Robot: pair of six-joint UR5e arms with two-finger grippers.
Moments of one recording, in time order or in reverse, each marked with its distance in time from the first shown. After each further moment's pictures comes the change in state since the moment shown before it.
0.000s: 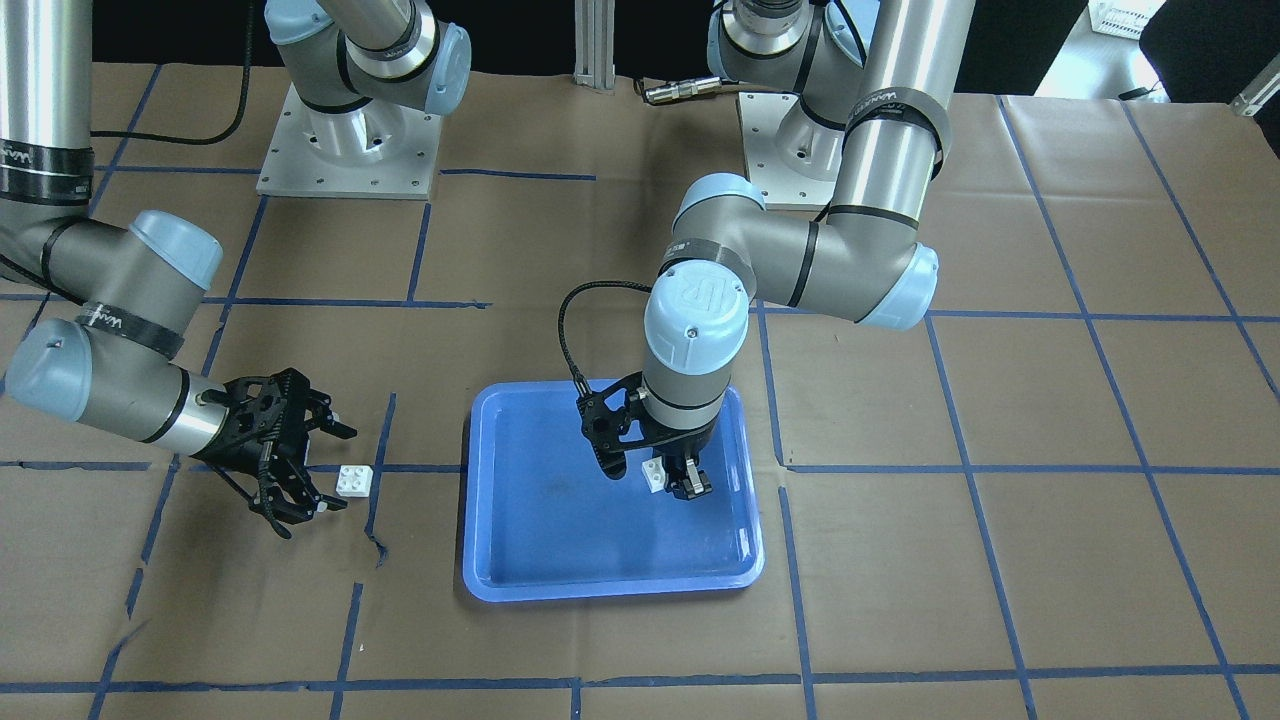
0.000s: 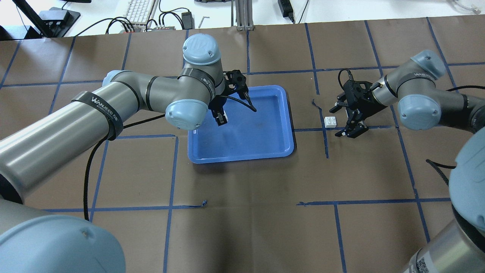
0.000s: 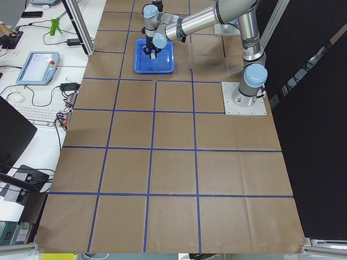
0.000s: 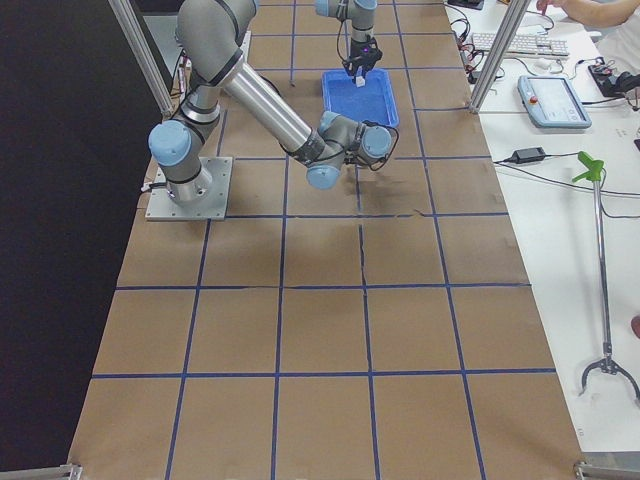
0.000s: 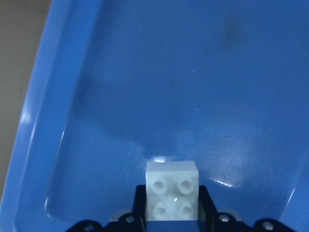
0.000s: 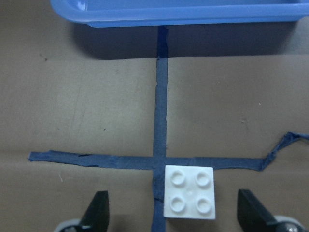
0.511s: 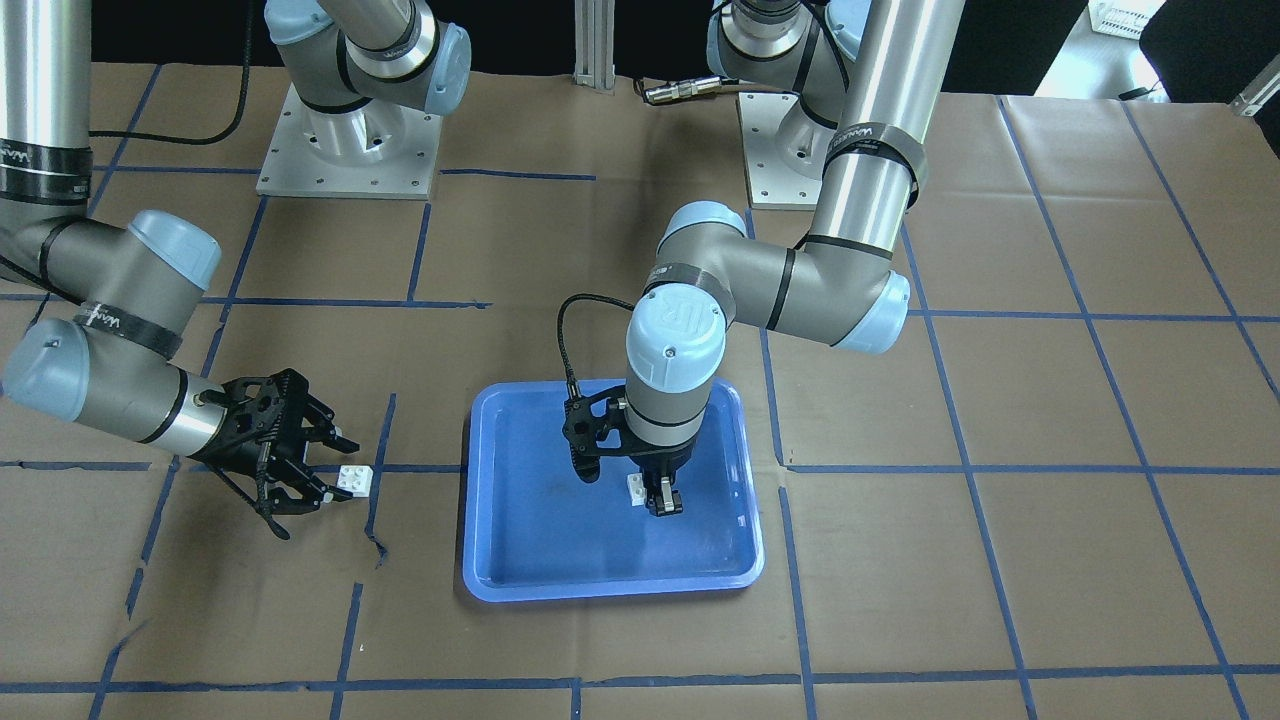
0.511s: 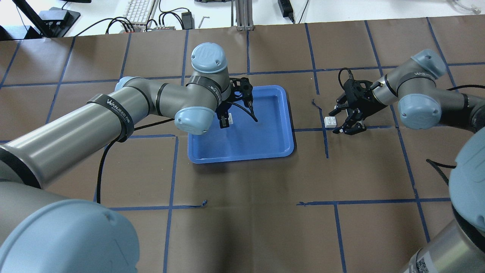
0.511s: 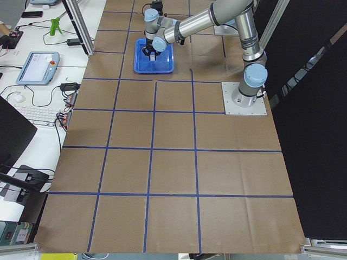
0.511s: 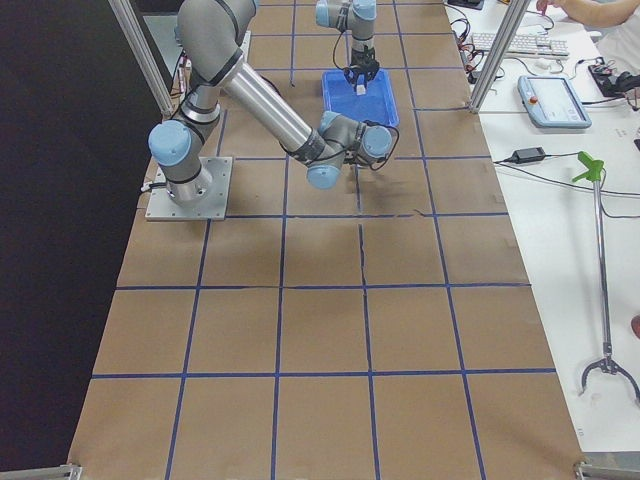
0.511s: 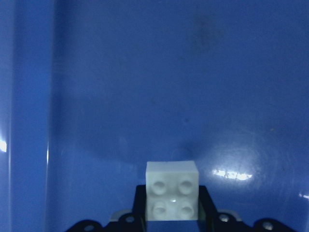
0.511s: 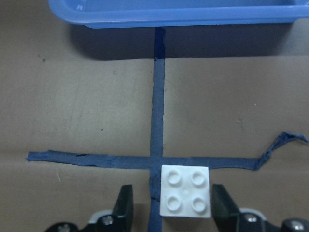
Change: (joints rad) left arm -0.015 -0.056 0.002 0.100 -0.002 0.085; right arm 0.000 -0.002 -0.005 -0.001 0.000 0.001
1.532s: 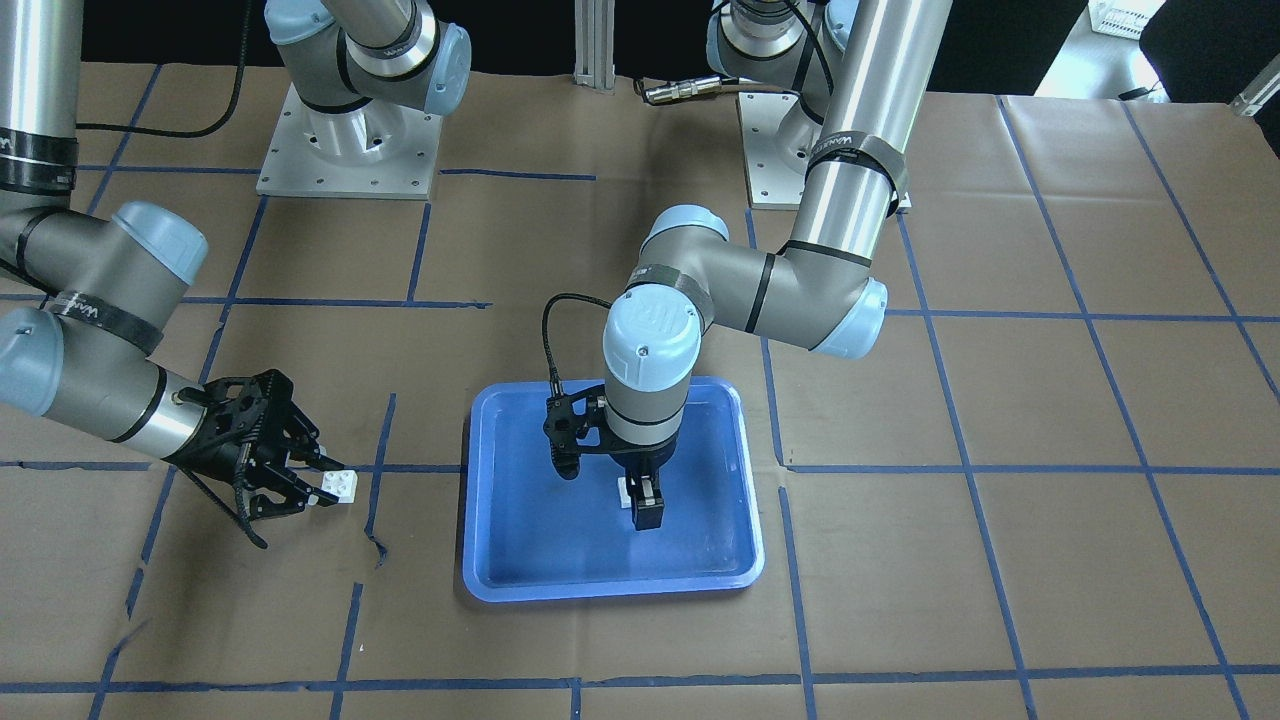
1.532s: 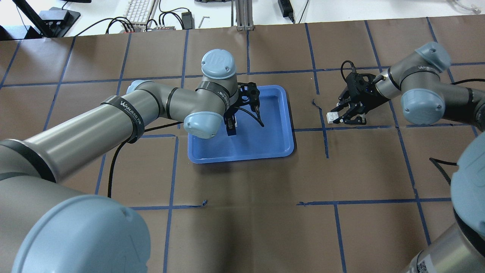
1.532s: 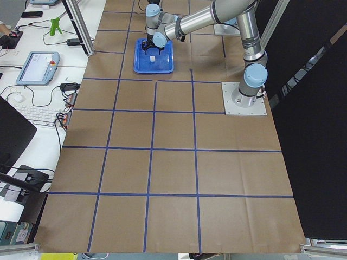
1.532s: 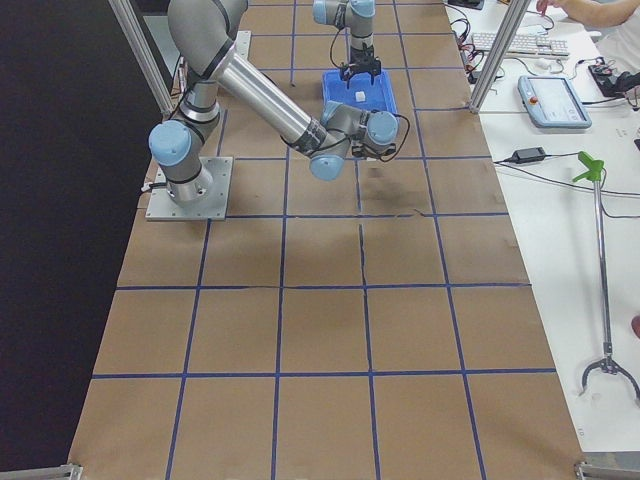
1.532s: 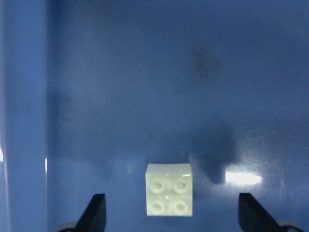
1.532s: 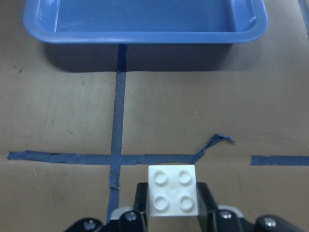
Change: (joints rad) left arm -0.029 0.080 0.033 -0.110 0.004 -0.007; right arm 0.008 -0.071 -0.053 -0.001 0.000 0.052
